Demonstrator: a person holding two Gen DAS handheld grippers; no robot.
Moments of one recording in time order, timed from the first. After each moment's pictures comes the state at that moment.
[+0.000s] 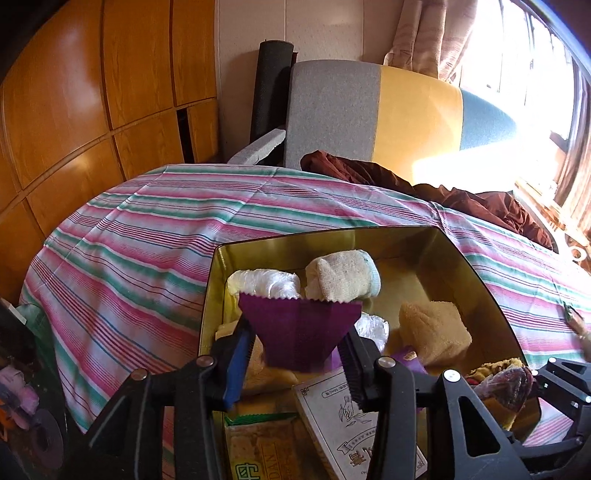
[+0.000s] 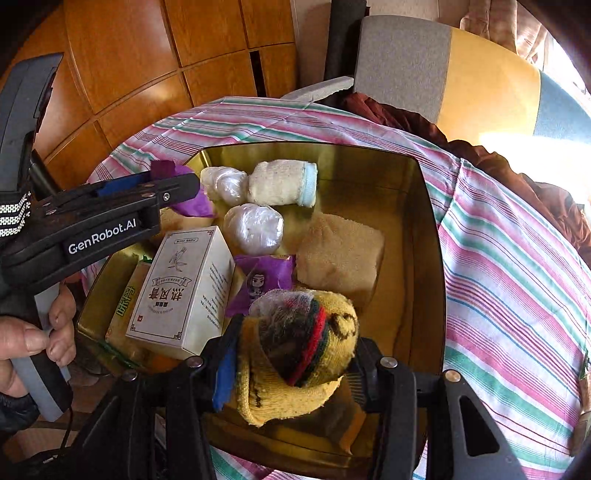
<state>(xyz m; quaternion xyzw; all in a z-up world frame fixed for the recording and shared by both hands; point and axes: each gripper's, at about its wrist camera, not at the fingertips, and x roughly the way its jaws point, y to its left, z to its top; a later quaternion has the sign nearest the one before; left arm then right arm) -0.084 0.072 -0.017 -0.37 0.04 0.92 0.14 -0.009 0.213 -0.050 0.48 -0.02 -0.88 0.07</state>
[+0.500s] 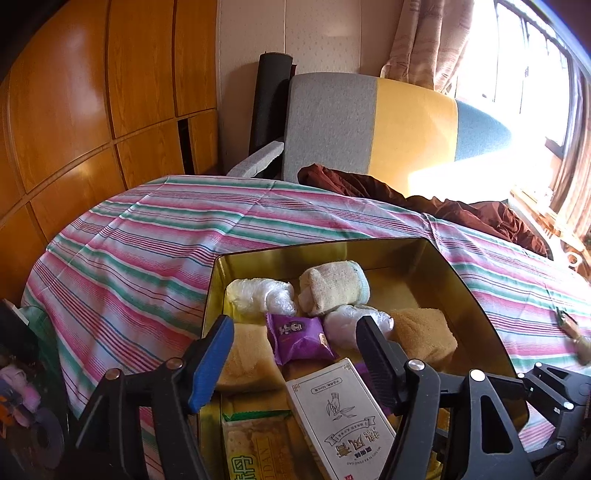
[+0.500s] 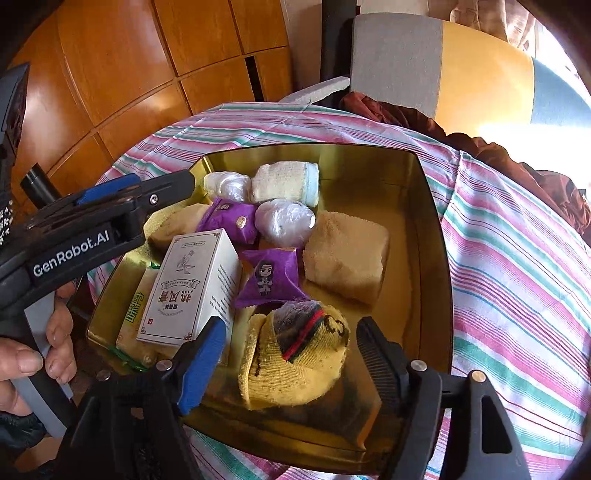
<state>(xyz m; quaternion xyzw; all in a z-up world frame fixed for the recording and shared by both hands) -0.067 0.070 -0.003 -0.35 0.04 0.93 0.14 0.000 0.215 -0.048 0.47 -0.05 -0.88 0.07</state>
